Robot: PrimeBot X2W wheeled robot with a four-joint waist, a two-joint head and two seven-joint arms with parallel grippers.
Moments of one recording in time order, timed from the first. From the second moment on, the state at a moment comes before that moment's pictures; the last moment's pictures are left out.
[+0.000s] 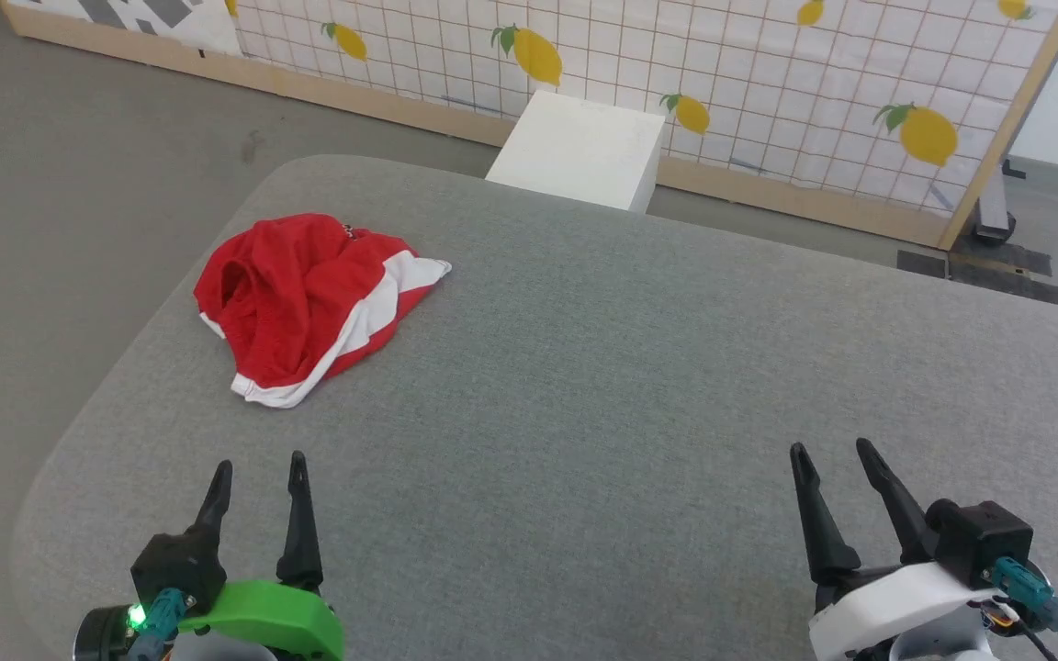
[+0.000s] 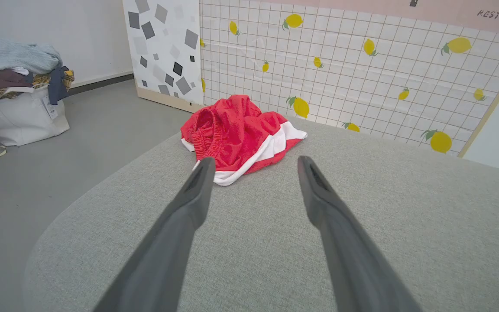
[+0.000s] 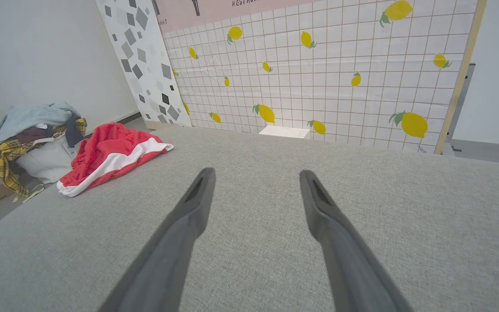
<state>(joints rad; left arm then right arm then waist) 0.06 0.06 0.02 0.06 -0.14 0.01 -0.17 0.03 -0.05 0.05 0.15 0.21 0.13 -0.17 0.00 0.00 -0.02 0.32</state>
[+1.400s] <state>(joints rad) 0.08 0.06 0.02 0.12 -0.15 0.04 -0.25 0.04 -0.05 0.05 0.23 0.22 0.13 -0.26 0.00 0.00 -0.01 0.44</state>
